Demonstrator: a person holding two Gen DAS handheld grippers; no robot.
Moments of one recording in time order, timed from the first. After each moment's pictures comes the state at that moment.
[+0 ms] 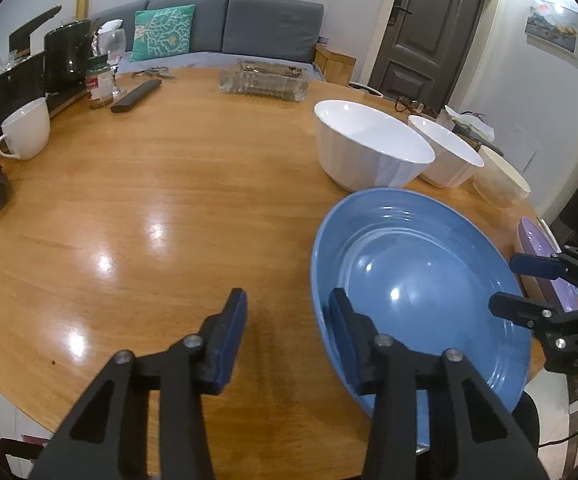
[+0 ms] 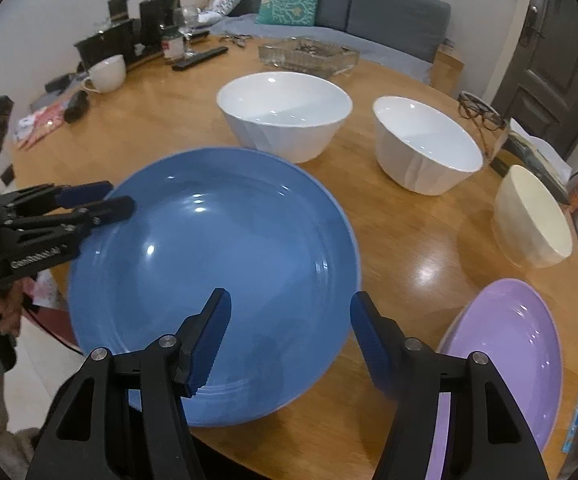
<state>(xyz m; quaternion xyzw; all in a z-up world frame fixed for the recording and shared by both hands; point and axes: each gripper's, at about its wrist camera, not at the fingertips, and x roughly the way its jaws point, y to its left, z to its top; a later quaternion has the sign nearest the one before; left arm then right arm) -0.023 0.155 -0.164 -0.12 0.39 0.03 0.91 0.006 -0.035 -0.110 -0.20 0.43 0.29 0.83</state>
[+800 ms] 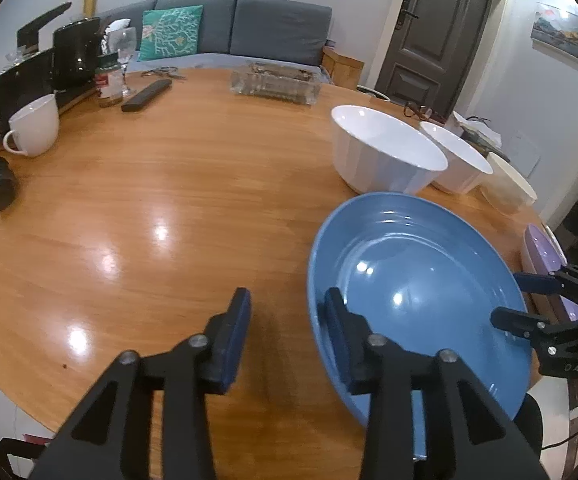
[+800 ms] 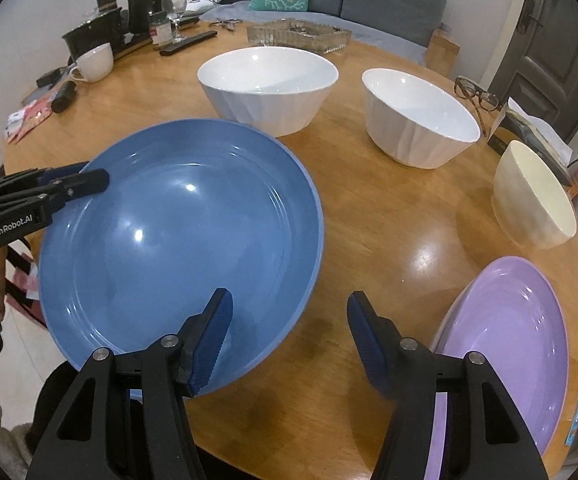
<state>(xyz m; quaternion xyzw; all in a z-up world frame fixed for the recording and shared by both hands) -0.026 0.165 -0.165 -0.12 0.39 0.05 0.91 0.013 -0.043 -0.125 -0.20 0.45 0.28 0.82</state>
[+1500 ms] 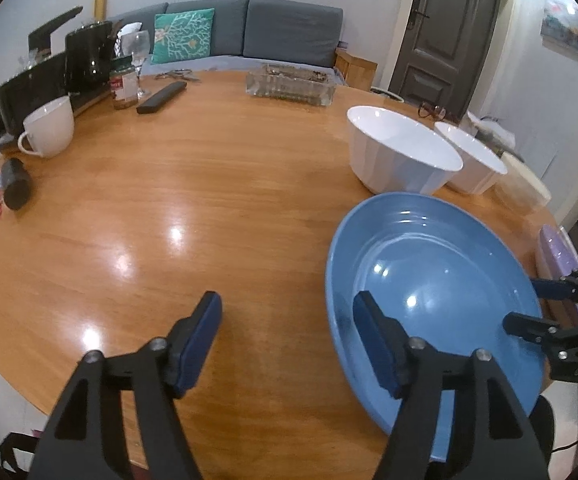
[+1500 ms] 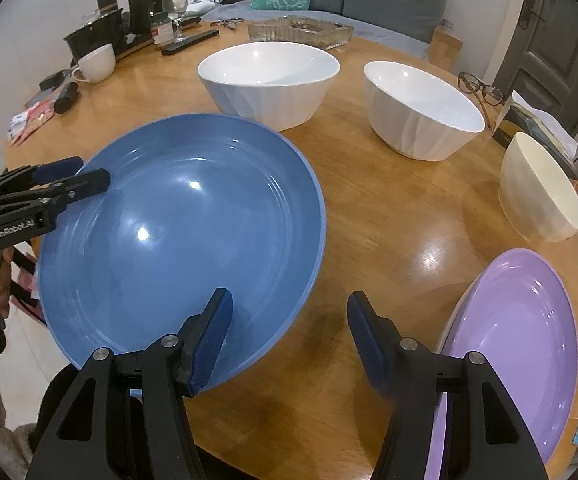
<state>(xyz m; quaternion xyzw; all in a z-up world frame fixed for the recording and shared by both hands) -0.030 0.169 -0.166 -0.12 0.39 0.07 0.91 0.015 -0.046 -0.129 -0.20 0.46 0.28 0.82</state>
